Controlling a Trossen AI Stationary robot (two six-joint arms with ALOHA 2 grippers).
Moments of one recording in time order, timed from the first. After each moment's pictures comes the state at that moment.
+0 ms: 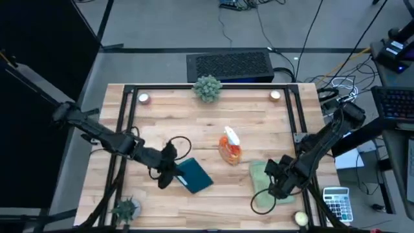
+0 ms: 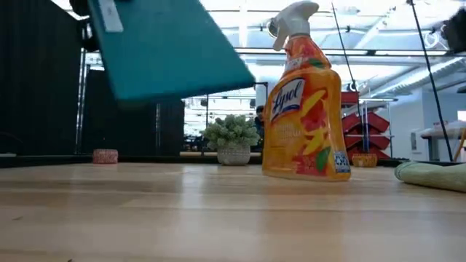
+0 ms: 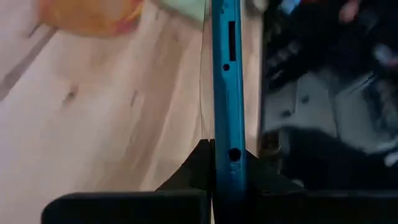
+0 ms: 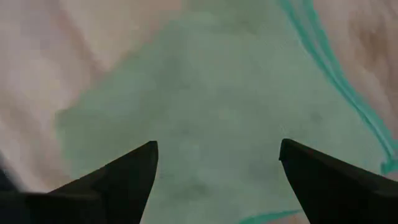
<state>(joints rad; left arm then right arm) -0.44 1.18 0.77 -0.18 -0.11 -0.87 0.80 1.39 0.80 -0.91 0.10 1.38</state>
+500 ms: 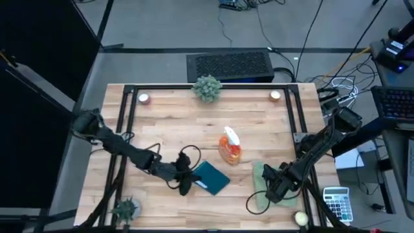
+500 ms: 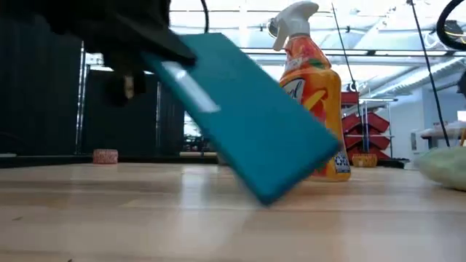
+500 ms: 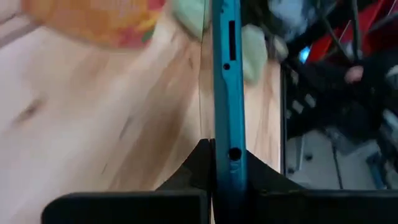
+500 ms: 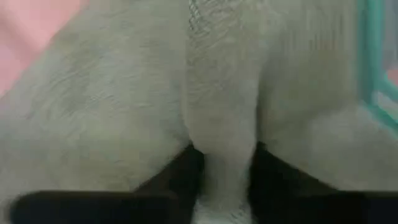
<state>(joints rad) -0.48 1.61 0.71 0.44 -0.31 -0.95 0.82 1.49 0.75 -0.66 -0.07 1.40</state>
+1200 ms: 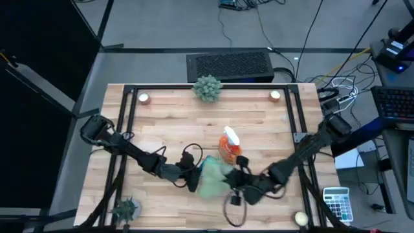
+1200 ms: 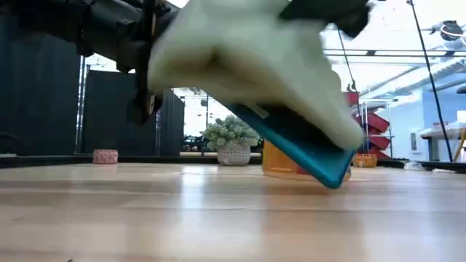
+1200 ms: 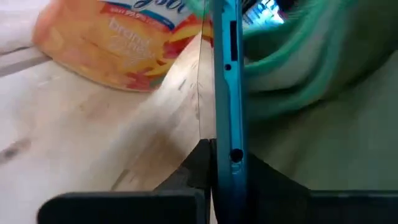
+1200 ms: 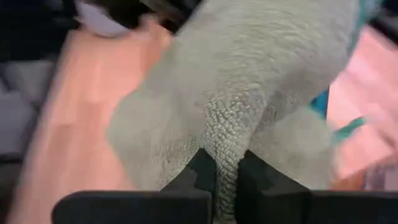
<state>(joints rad) -0.46 1.72 0.72 0.64 -0.43 -0.95 0.55 1.73 1.11 -0.13 0.70 0.46</state>
